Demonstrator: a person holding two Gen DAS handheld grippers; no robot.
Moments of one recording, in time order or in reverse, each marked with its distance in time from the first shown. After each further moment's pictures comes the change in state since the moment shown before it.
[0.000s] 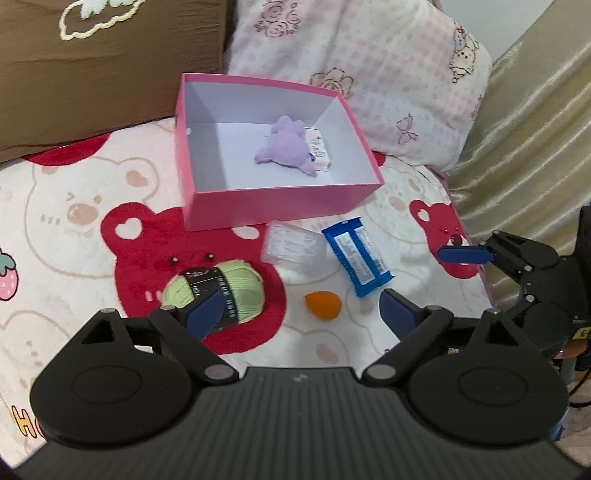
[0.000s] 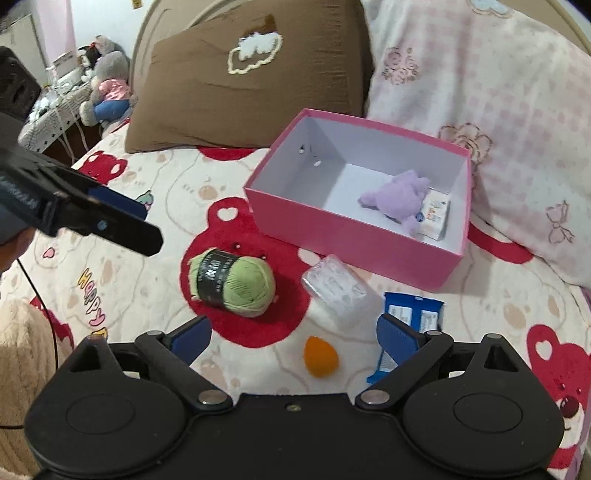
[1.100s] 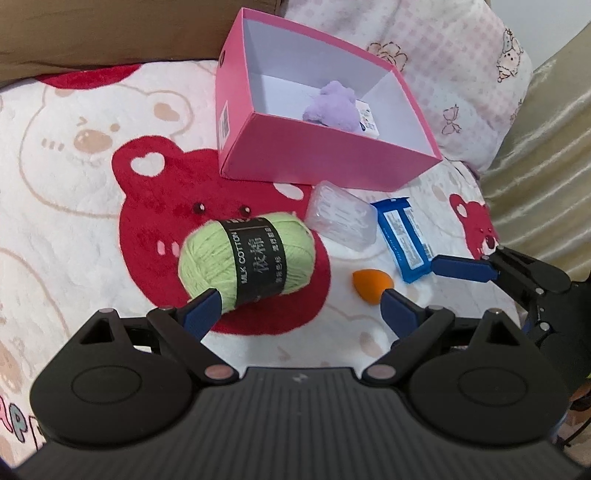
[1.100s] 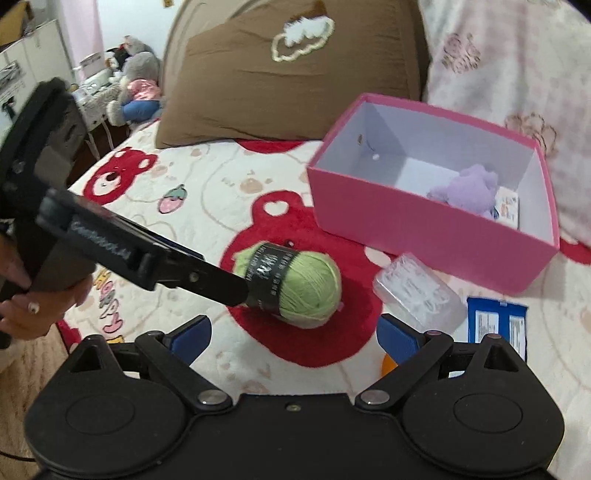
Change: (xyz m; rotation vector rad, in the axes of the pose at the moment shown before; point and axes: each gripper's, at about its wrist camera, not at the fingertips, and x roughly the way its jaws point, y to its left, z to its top) left arm 0.066 0.060 -0.054 -0.107 -0.021 0.003; right arm 0.070 0.036 -0.022 0.013 -0.056 0.066
